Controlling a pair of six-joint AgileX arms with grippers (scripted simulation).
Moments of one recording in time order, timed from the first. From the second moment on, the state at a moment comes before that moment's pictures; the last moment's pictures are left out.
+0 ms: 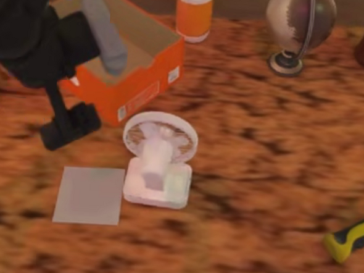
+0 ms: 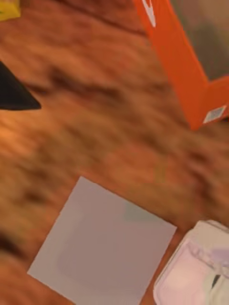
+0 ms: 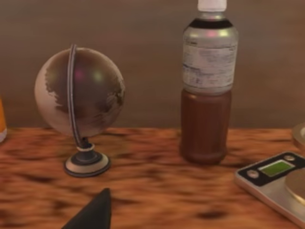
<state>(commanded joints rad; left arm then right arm) -0.41 1.51 1.39 -1.10 0.01 0.73 0.00 0.00 0.00 0.00 0.00 0.00</state>
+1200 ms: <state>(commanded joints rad) -0.59 2.18 2.13 -1.52 0.00 1.08 0.00 0.00 0.00 0.00 0.00 0.00</state>
